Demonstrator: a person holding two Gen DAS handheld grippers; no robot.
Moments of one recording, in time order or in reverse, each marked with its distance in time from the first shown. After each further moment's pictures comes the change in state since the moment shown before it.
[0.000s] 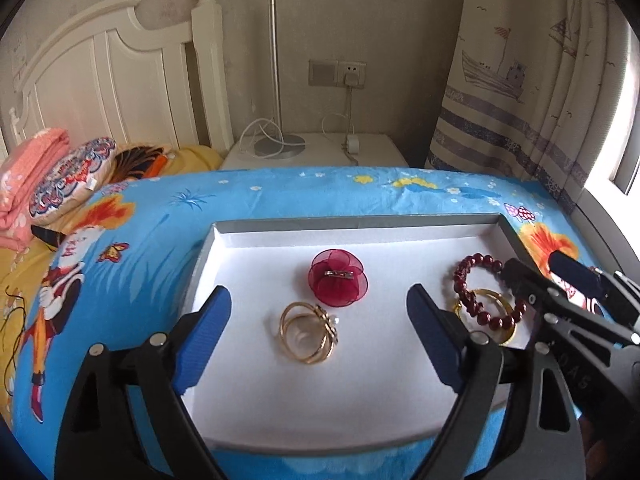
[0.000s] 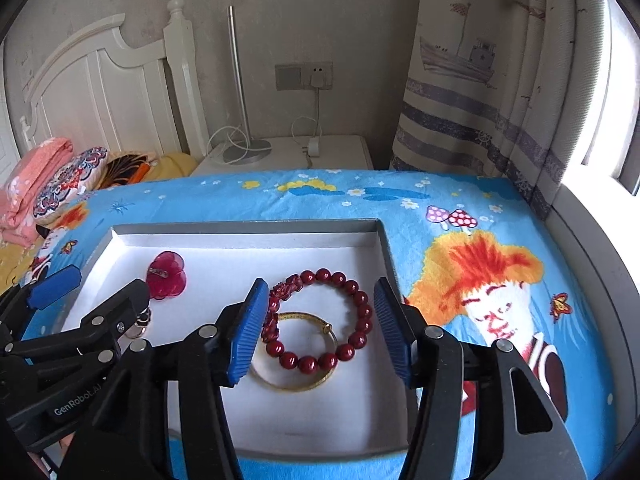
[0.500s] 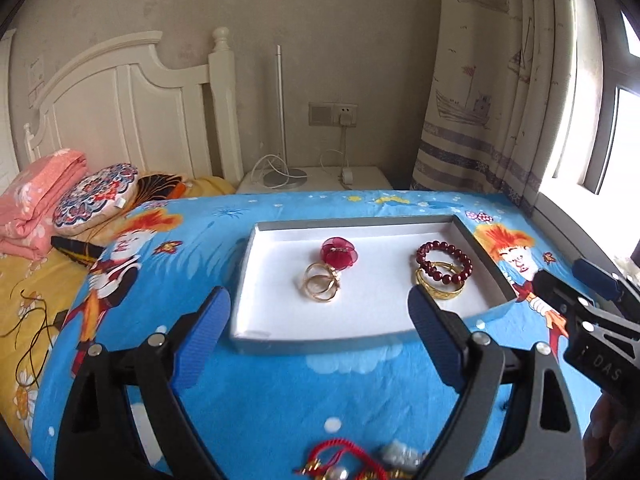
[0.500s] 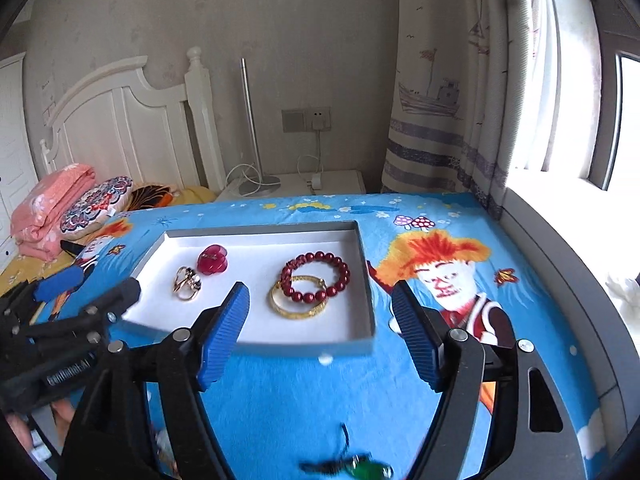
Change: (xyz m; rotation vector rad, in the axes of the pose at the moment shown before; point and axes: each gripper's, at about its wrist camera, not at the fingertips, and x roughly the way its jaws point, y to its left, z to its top) left arm -0.119 0.019 -0.047 -0.008 -0.126 -0.020; right arm -0.122 -0.017 -0.055 0.024 -0.146 0.028
